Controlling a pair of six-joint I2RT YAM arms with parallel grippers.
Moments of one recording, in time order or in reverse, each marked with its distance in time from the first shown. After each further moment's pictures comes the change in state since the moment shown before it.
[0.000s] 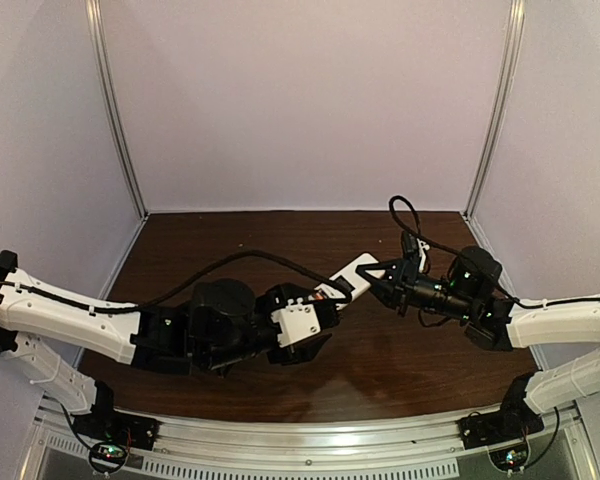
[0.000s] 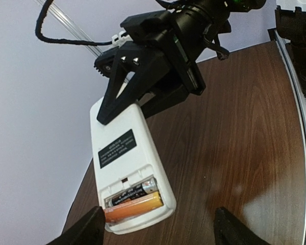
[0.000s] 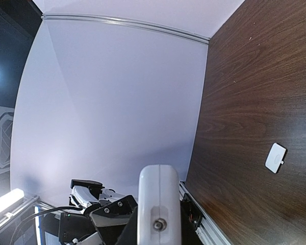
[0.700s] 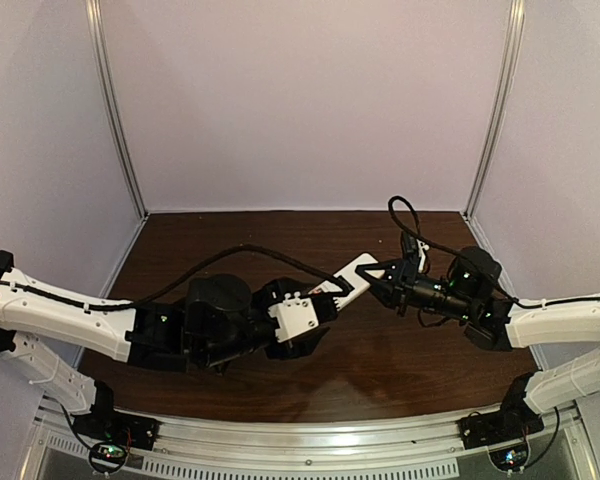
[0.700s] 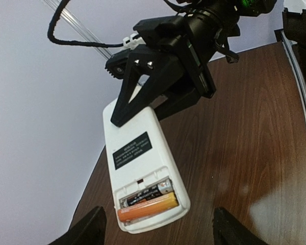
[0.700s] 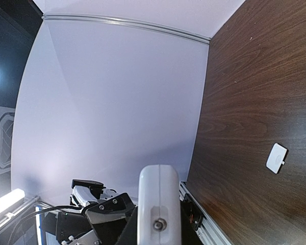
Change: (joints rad) left arm 0.002 -0.010 0.012 -0.020 -0.027 0.011; right arm 0.000 0.005 0.000 0.012 0.000 0.004
